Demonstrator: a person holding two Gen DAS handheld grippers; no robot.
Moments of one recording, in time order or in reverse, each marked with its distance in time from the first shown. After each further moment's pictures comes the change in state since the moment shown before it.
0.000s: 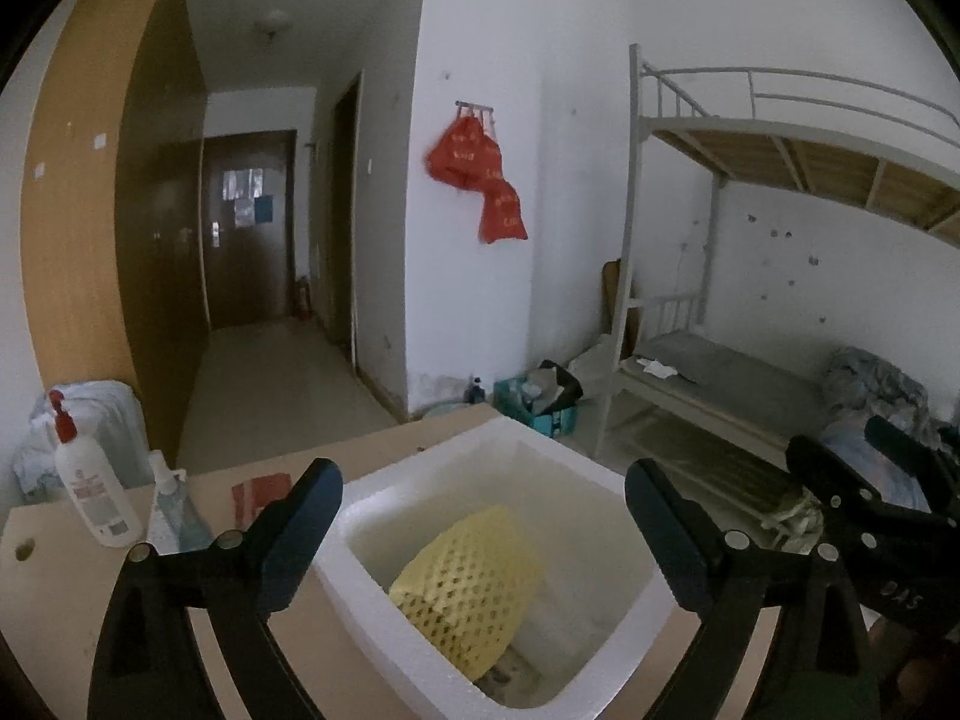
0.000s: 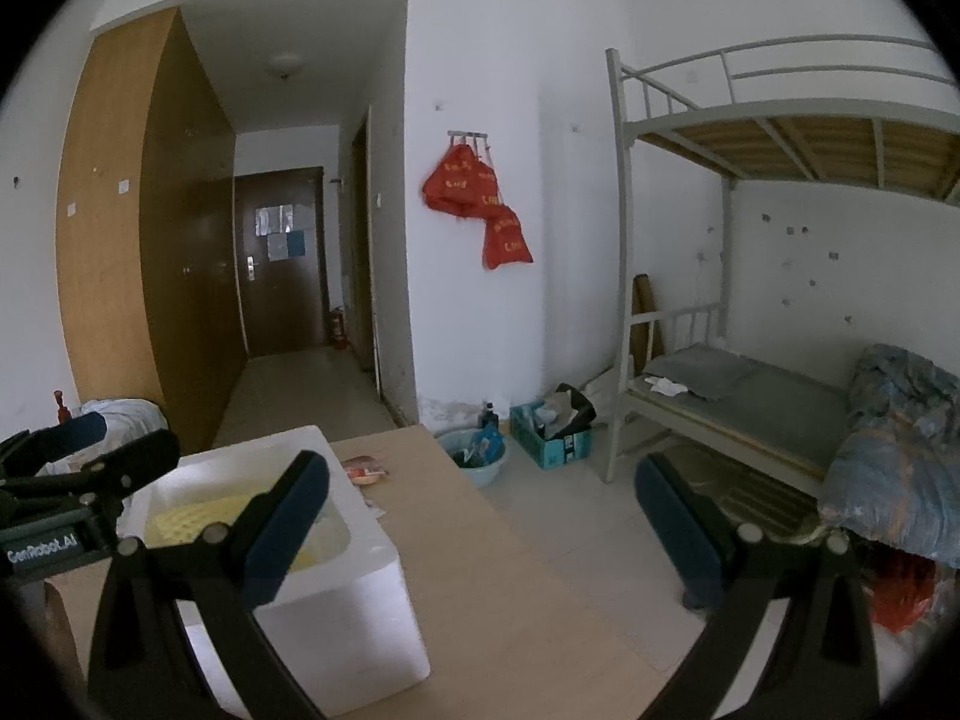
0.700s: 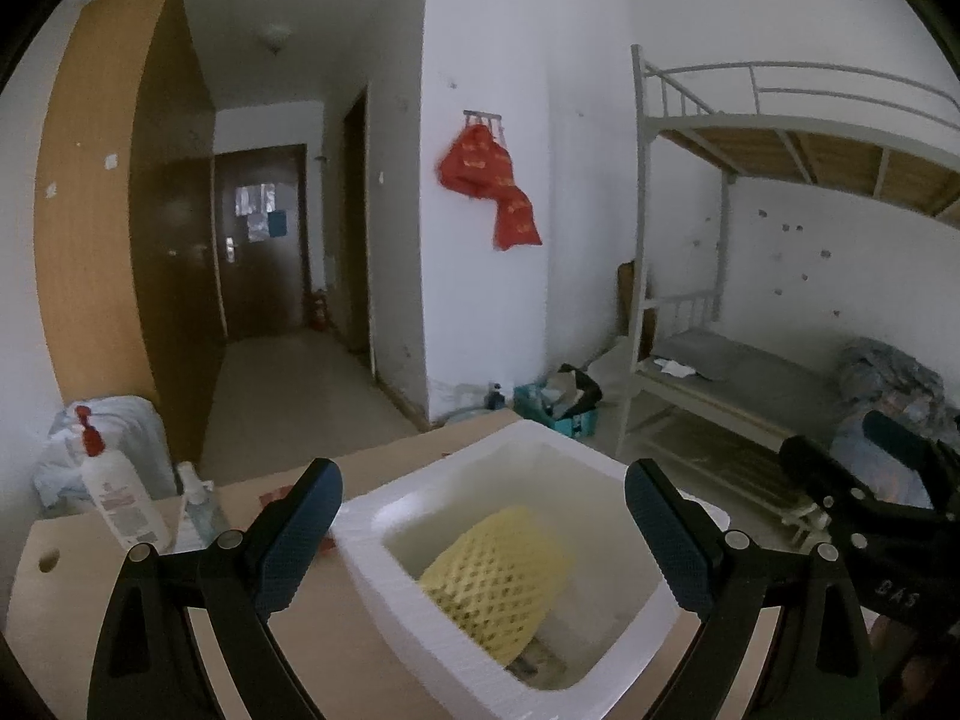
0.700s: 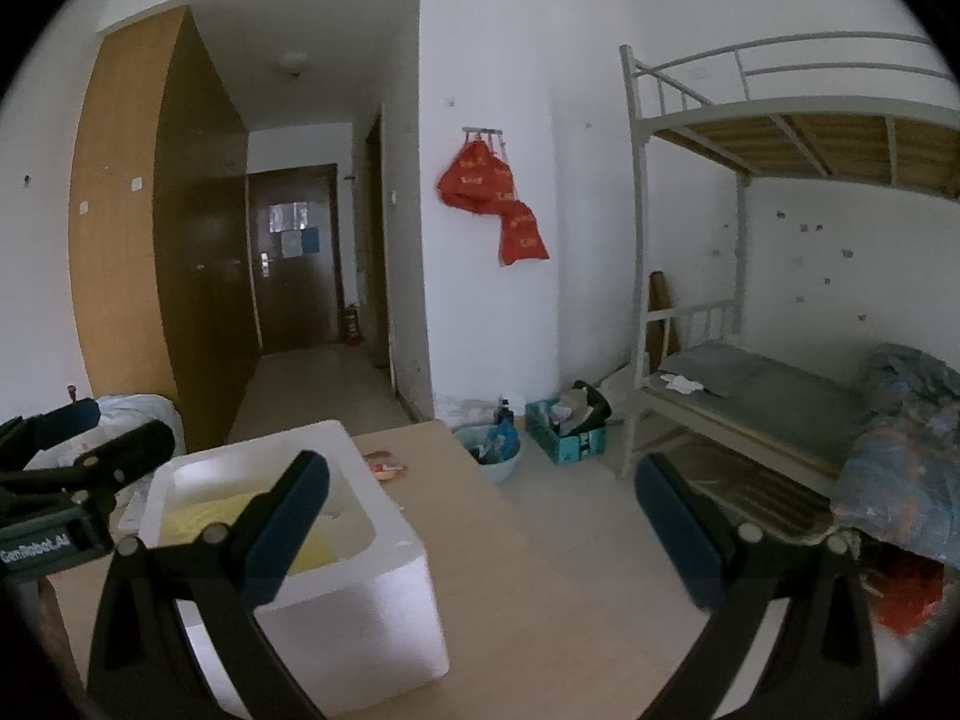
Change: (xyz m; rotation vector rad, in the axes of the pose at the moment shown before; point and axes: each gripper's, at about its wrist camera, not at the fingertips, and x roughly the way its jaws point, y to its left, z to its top) left arm -0.012 0.001 0.000 0.035 -0.019 0.052; right arm -0.002 0.008 -0.006 -0.006 0.006 0.046
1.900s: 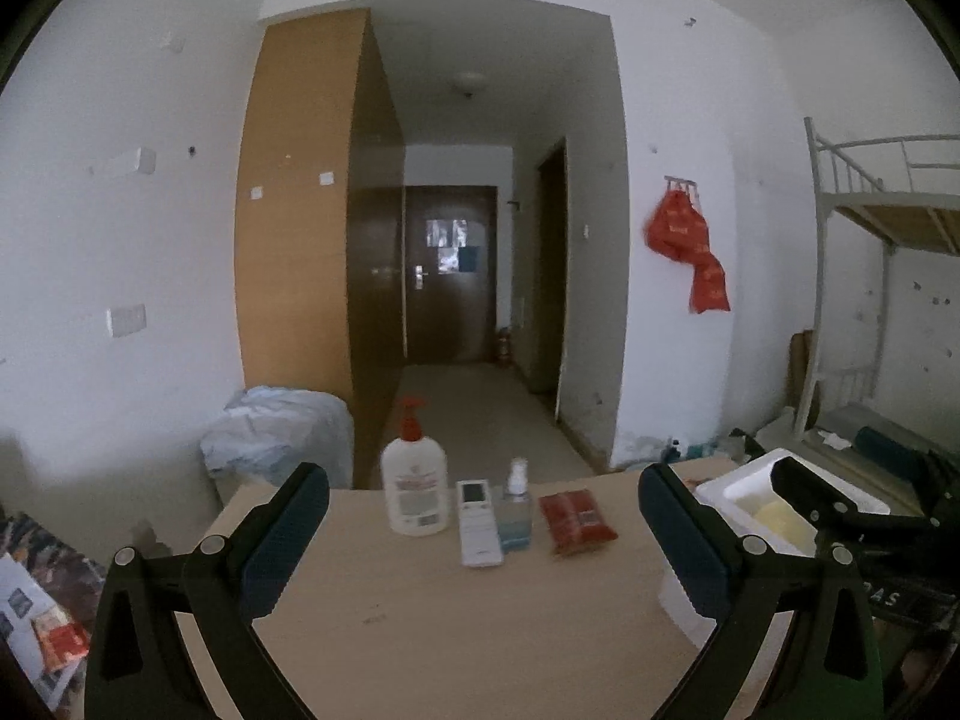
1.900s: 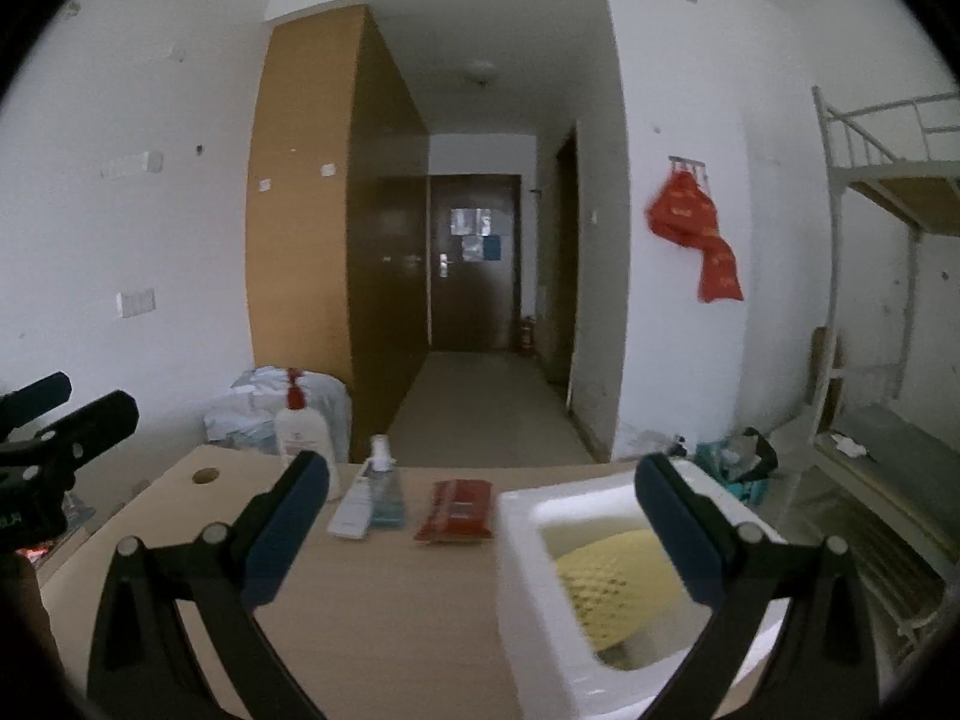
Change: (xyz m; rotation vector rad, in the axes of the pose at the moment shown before) left arm -0.161 0.152 -0.028 -0.137 -0.126 0.433; right arm -0.036 0.172 0.008 -0.147 -0.048 0.413
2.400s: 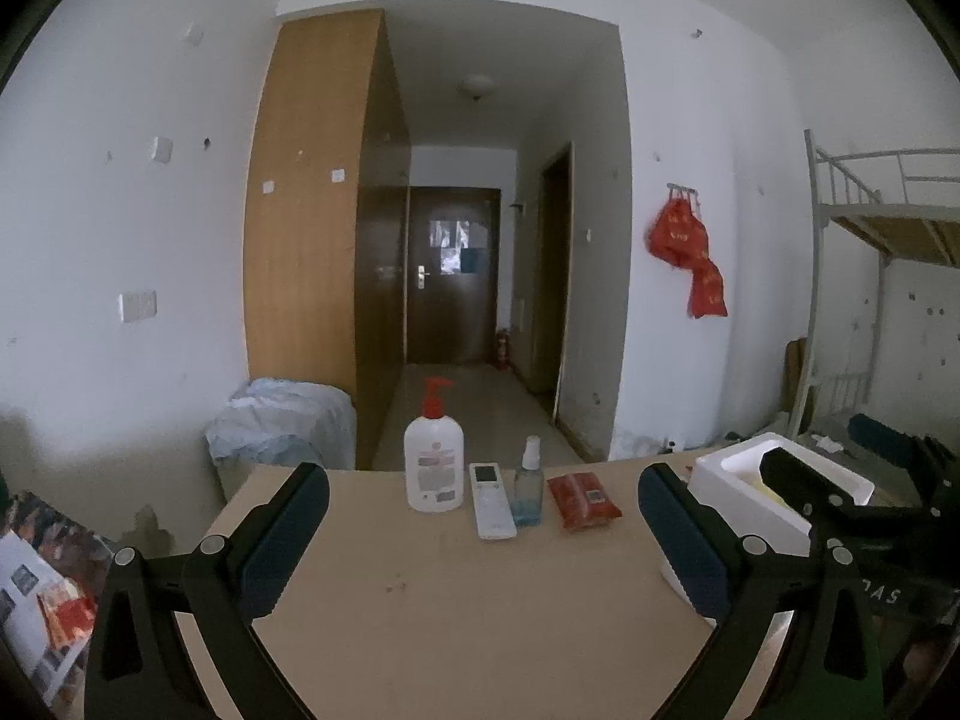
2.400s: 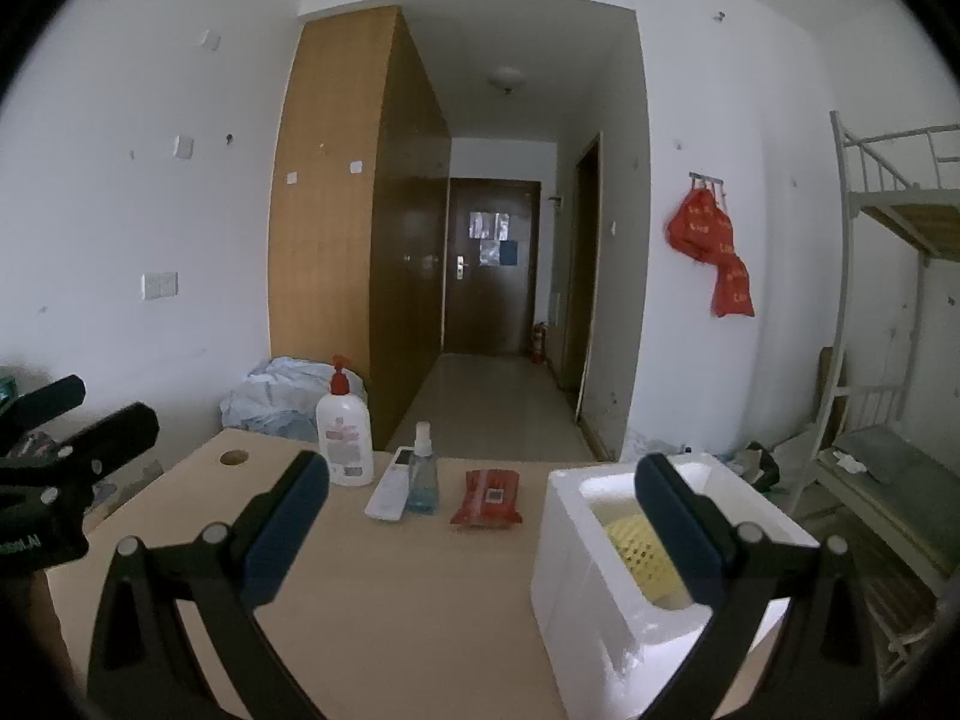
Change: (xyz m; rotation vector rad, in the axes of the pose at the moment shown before) left arm -0.038 0.026 -0.021 -0.027 -0.007 -0.008; right arm -0.028 0.031 -0.009 -0.048 -0.005 0.012
